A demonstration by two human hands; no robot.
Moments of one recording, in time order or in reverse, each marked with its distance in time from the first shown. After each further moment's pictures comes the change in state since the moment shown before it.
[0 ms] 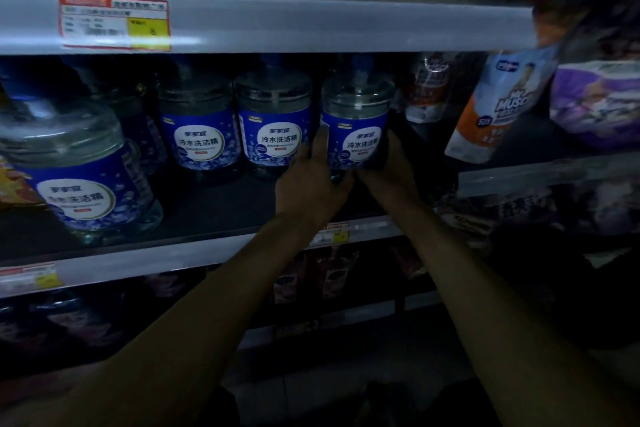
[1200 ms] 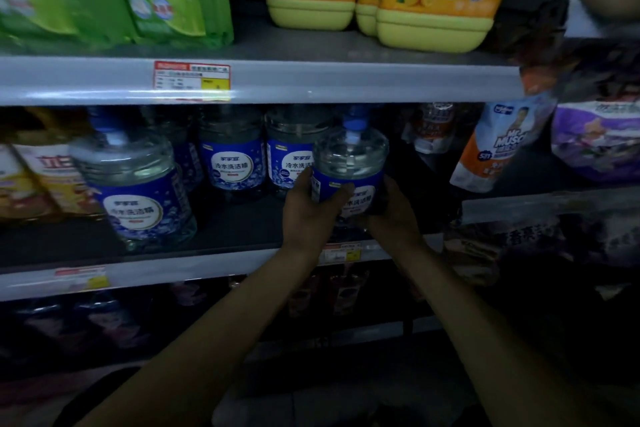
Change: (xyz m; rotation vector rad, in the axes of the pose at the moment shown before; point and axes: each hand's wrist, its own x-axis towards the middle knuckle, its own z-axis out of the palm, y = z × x) left_hand -0.030 0.010 -0.039 -0.923 0.130 -0.286; right_hand -0.045 -0.016 0.008 0.092 -0.117 0.098
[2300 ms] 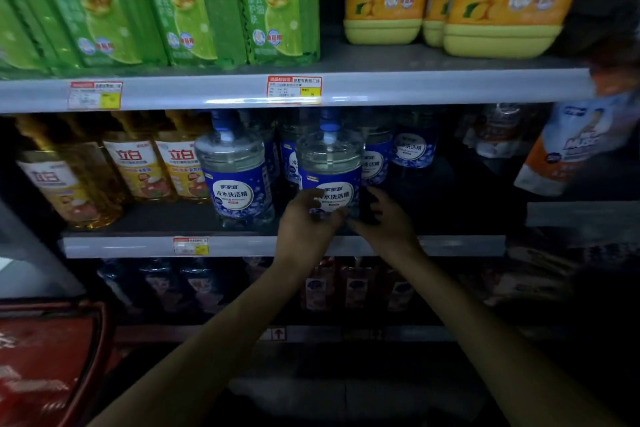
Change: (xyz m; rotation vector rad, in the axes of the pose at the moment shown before) left_hand -0.060 0.026 -0.108 0.395 0.115 -0.018; right_hand -0.051 -0.031 0.080 -0.197 -0.156 -0.039
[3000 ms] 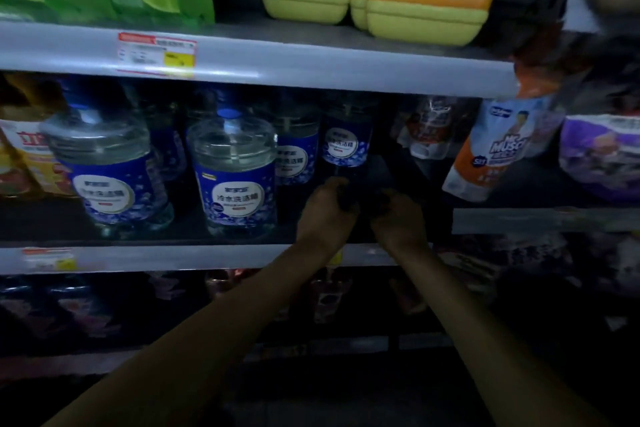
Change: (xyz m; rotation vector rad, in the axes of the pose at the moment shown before) left_hand 0.052 0.014 0.178 0.164 -0.196 0.099; right_hand 0.059 0.074 -0.116 -0.376 0.194 0.101
